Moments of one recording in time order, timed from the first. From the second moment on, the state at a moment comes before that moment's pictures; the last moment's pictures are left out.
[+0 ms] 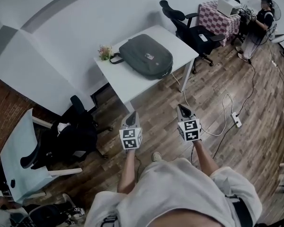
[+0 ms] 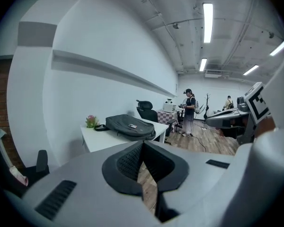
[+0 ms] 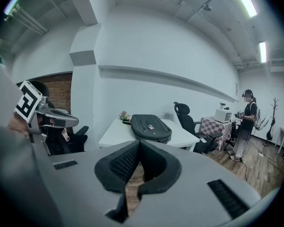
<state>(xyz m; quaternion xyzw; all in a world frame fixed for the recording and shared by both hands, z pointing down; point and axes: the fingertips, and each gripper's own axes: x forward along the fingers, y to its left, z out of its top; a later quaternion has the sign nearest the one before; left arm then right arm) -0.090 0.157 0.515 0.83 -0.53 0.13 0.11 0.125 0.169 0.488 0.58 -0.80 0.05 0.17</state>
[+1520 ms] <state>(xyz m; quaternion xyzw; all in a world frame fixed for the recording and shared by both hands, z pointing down) -0.080 -0.152 0.531 0.79 -0.58 0.16 0.14 0.131 -0.168 0.518 0.50 -0.84 0.08 0.18</state>
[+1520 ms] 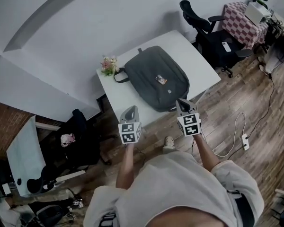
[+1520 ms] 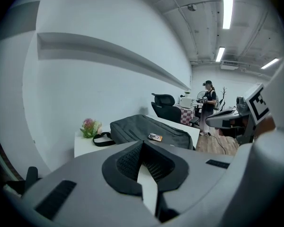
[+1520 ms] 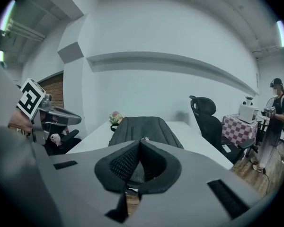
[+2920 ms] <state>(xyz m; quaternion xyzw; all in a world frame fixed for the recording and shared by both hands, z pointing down) -0.092 -0.208 0.613 0.78 -0.55 0.21 0.21 0.077 -0.199 0.612 0.40 -0.86 0.08 0.30</state>
